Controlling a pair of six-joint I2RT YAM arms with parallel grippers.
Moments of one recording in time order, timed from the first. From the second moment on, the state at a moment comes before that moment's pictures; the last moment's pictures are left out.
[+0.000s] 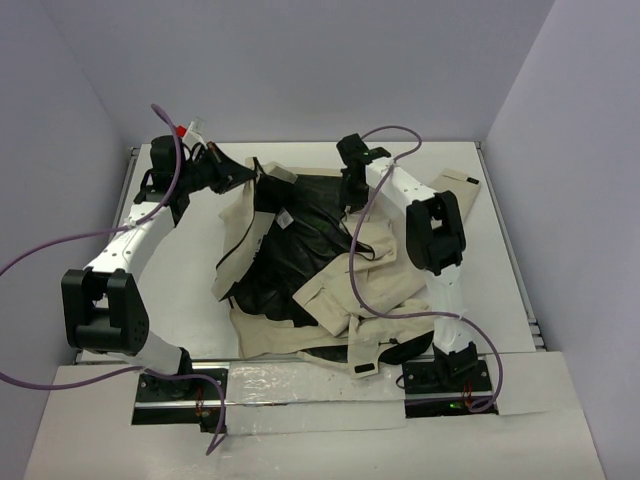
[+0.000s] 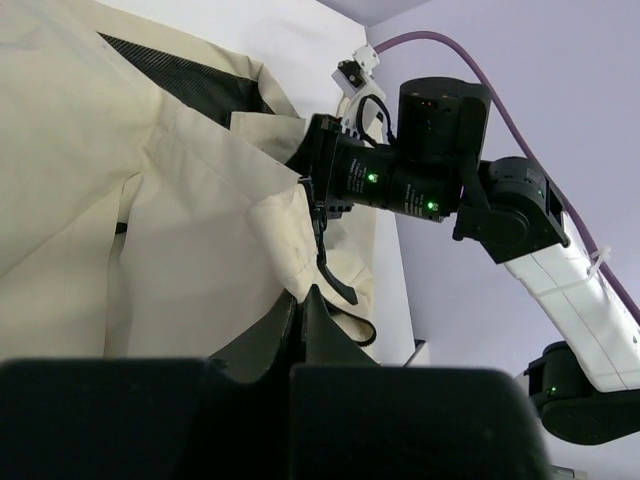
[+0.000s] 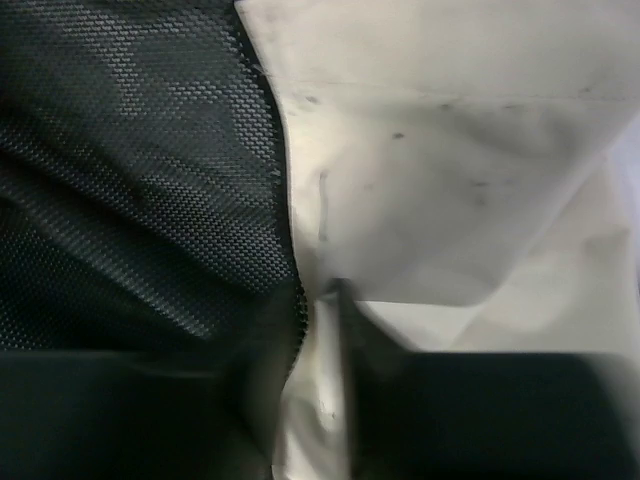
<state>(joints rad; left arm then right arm) -0.12 1.52 1.19 -0.02 0.66 -0.80 0.39 2.26 1.93 -0.83 0.04 0.54</state>
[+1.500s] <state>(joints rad) -0.09 1.52 1.22 -0.06 0.64 -0.77 0.33 2.04 1.88 -0.91 0.06 0.43</state>
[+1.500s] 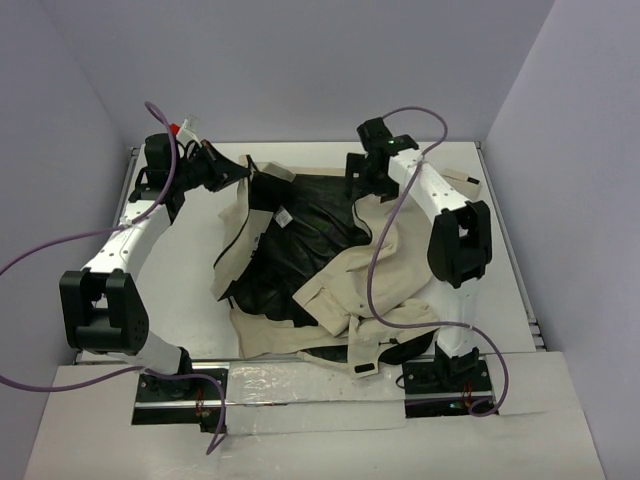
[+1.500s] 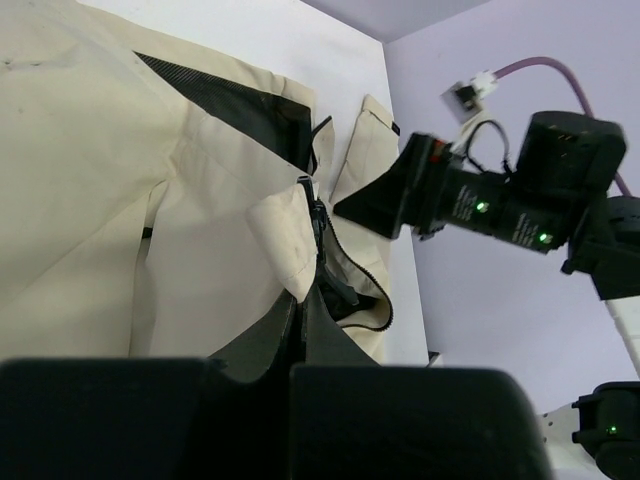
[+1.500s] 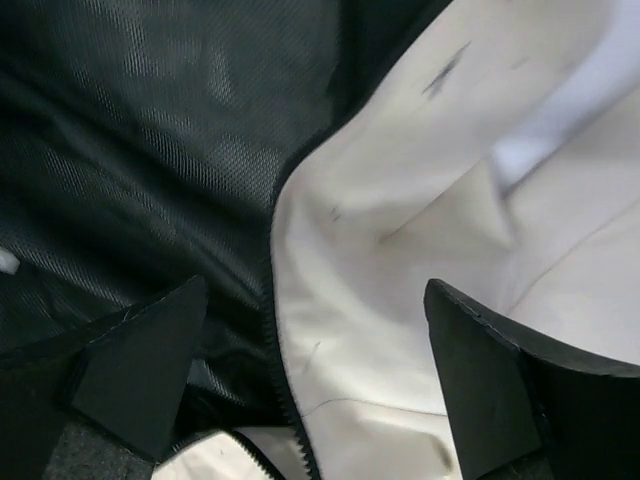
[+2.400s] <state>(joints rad) -0.03 1.56 1.22 0.05 0.67 -0.84 0.82 1.89 1.41 -0.96 0.05 0.41</state>
